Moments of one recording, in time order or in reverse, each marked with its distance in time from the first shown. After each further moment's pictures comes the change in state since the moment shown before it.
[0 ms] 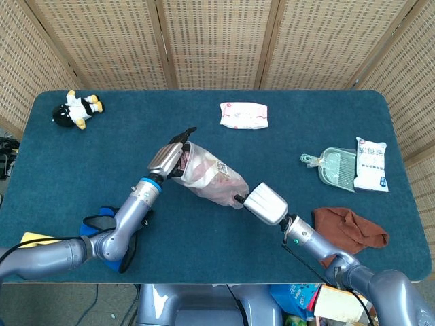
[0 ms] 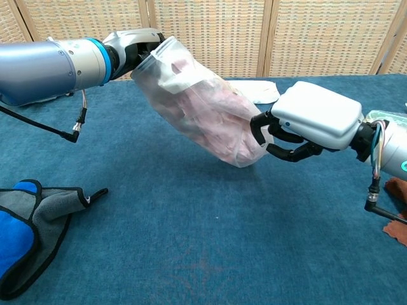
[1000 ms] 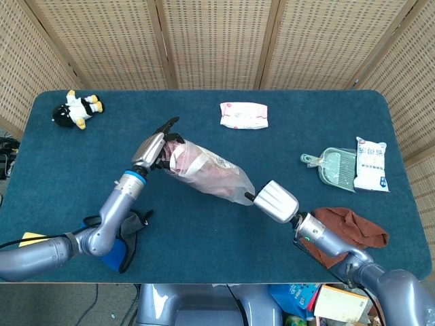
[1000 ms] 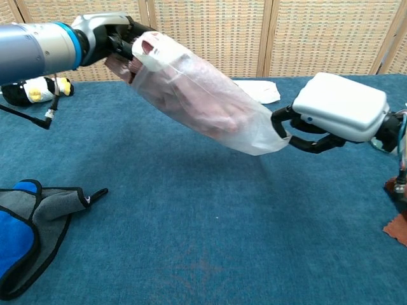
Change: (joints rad) left arm 0.063 0.080 -0.031 0.007 0.035 -0.019 -0.144; right arm -0.014 0.059 -0.032 0.060 -0.024 0.040 -0.020
